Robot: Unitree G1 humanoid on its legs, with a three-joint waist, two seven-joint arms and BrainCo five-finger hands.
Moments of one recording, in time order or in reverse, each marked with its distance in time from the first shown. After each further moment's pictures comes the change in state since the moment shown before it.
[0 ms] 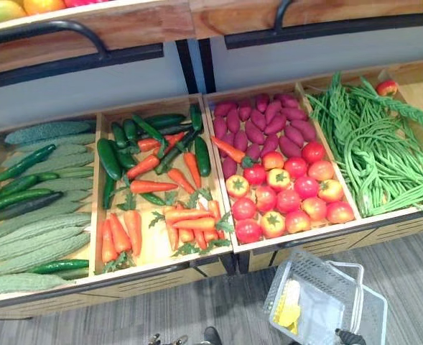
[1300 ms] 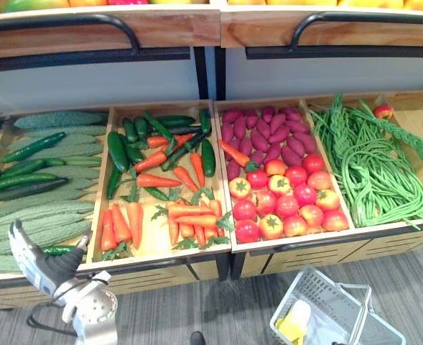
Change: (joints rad) left arm 0.003 0.103 0.188 -1.038 0.413 -0.063 0.533; right arm 0.037 0.032 0.033 0.046 0.013 -0.034 -0.071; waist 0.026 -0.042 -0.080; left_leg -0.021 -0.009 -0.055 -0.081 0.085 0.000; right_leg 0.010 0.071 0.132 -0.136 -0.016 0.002
